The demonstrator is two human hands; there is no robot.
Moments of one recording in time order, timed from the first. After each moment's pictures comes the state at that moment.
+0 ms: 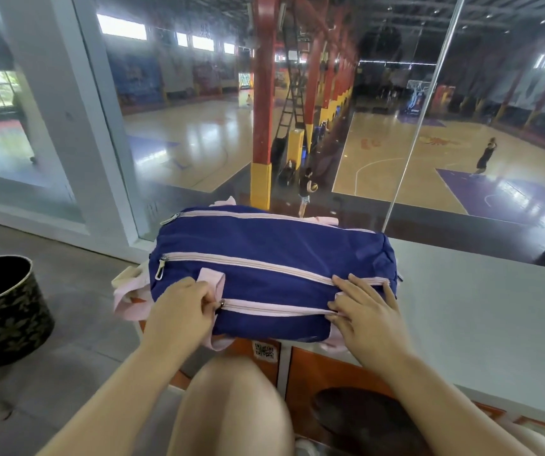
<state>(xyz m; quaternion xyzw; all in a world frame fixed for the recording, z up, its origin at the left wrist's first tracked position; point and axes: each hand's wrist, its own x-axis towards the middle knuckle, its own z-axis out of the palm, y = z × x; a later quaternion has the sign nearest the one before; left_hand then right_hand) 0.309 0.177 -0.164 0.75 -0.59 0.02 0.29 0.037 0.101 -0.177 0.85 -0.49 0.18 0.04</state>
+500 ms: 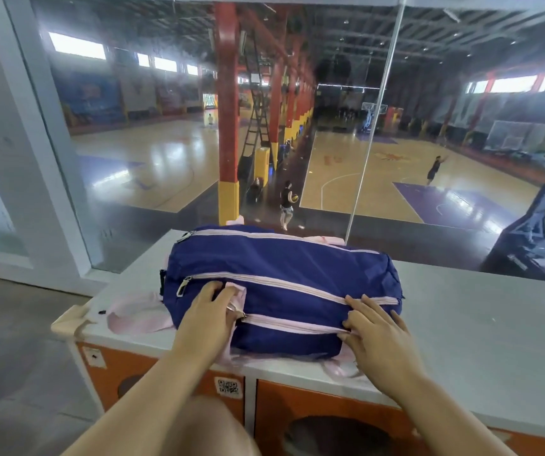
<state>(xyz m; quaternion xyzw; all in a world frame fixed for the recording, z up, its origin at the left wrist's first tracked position) 0.249 0.094 -0.177 0.71 -0.64 -0.06 0.29 -0.025 0.089 -0.165 0.80 -0.58 0.15 0.00</state>
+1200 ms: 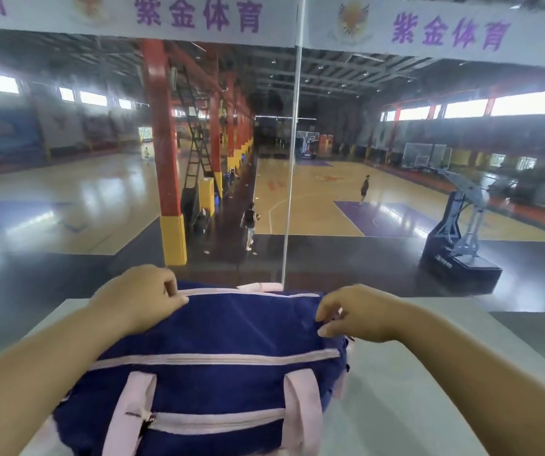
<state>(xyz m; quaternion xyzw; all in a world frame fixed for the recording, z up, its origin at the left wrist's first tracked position) 0.220 -0.033 -0.044 0.67 -0.73 -0.01 0.15 -0.104 -0.020 -0.043 0.82 -0.56 0.00 -0.11</state>
